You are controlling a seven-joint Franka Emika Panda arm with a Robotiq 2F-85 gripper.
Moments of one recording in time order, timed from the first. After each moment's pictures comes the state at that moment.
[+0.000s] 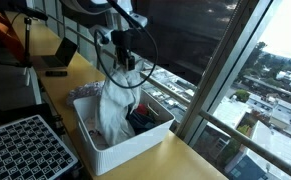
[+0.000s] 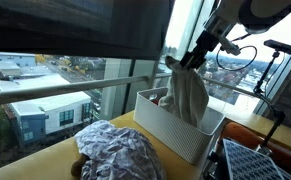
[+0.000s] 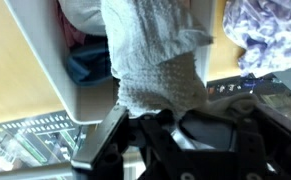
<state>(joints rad) 0.06 -0.05 -0.01 -2.24 -0.09 2.52 0.24</state>
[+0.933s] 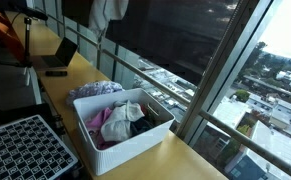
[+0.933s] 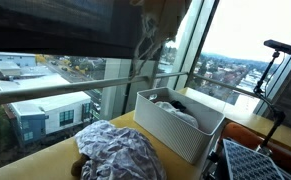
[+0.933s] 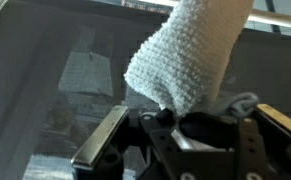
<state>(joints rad) 0.13 -0.18 0.28 -1.70 -0.28 2.27 0.25</state>
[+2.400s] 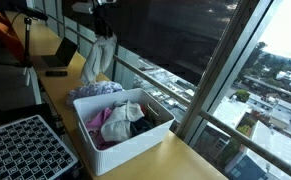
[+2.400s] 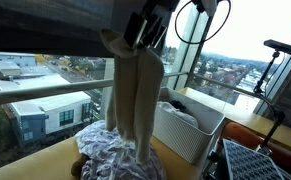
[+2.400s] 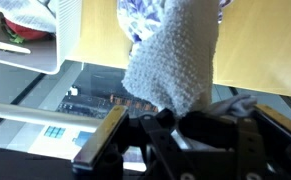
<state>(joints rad) 0.29 0.23 0.23 -1.76 -0.28 2.22 0.38</state>
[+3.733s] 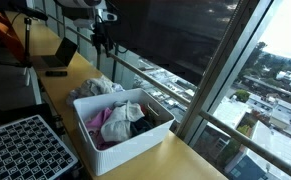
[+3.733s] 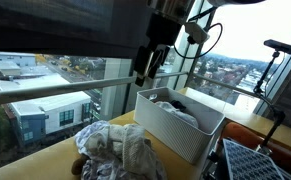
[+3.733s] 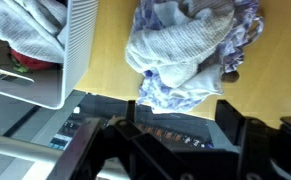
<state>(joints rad) 0.30 0.27 0.18 -1.83 -0.28 2.23 0.32</state>
